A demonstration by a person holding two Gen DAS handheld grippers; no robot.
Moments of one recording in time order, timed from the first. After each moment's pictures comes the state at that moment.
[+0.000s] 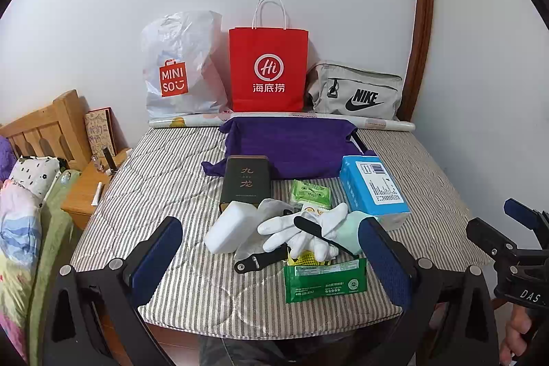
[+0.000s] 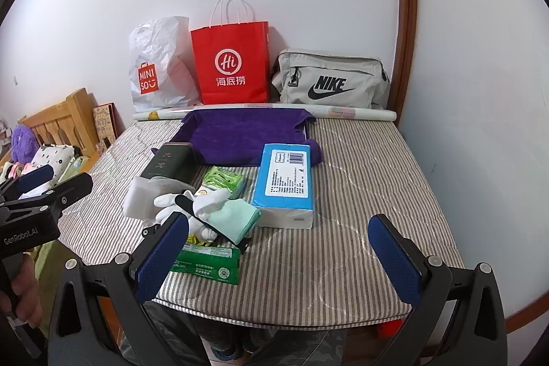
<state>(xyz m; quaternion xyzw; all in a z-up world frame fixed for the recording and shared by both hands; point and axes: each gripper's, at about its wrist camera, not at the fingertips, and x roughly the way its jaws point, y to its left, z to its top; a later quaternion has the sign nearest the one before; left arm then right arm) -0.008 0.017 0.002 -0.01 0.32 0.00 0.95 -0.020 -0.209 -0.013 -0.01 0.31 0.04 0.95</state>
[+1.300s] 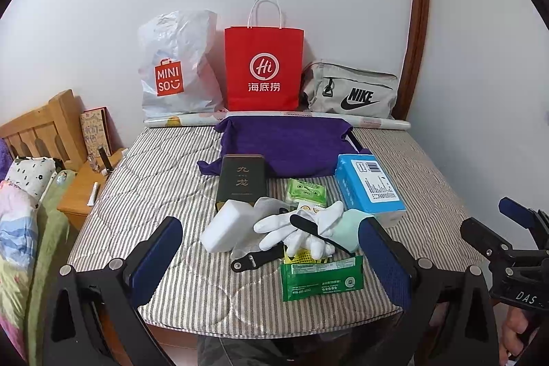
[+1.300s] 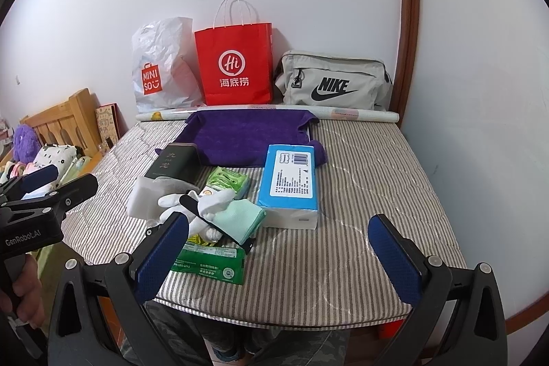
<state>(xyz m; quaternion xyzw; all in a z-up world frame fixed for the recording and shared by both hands) -0.010 0.018 0.000 -0.02 0.32 -0.01 0.95 -0.023 -0.203 -0.014 -0.01 0.31 0.05 0.95</state>
